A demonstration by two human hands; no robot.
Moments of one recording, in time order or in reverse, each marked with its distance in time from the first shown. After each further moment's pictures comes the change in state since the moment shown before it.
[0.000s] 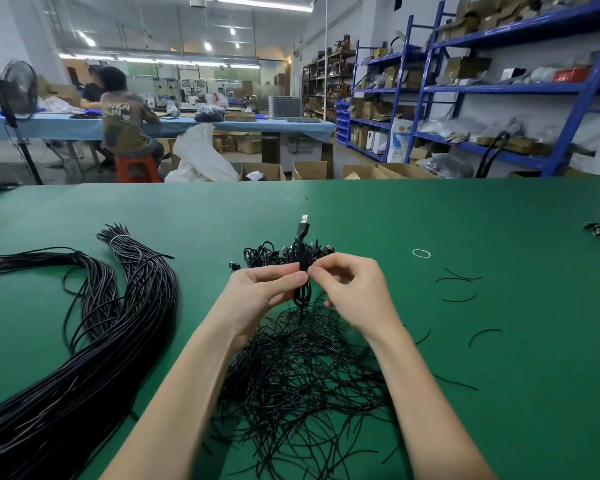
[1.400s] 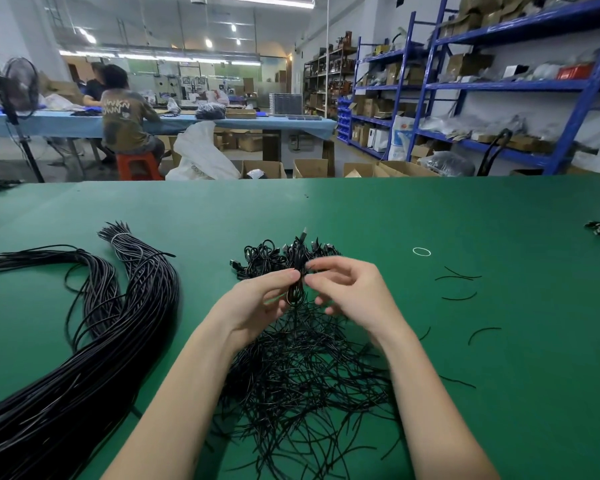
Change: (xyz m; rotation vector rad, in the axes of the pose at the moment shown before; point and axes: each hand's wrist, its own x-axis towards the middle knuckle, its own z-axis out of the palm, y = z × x) left_hand 0.001 -0.005 0.000 -0.148 0.003 -0.250; right_hand -0.003 0.002 -0.008 0.233 -0.161 0.182
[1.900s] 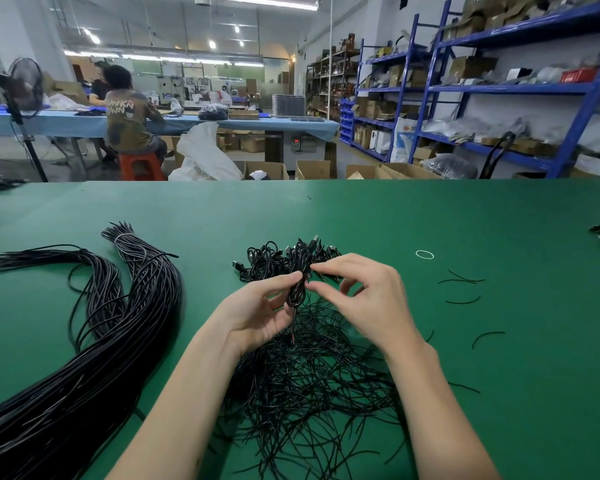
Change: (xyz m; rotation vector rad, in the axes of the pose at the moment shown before) left_hand 0.001 0.002 -0.003 -0.246 -0.059 -0.170; right_hand -0.002 0.006 -0.010 -0.564 0.182 -0.598
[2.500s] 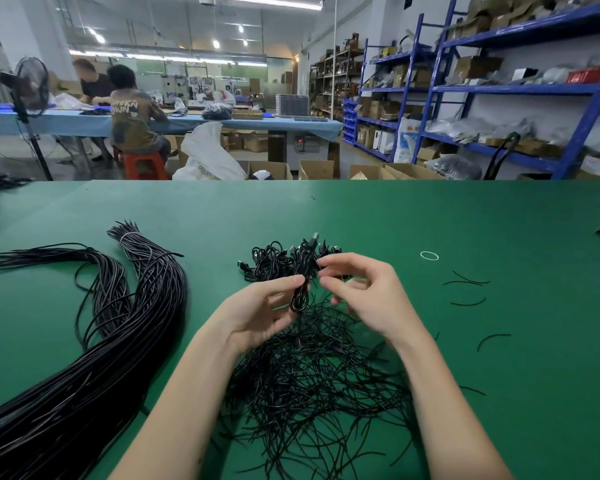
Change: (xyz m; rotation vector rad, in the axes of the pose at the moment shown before) left_hand -0.005 0.003 -0.004 0.126 0.001 0.031; right_hand 0.008 -0.011 -0.004 0.449 -0.199 0.461
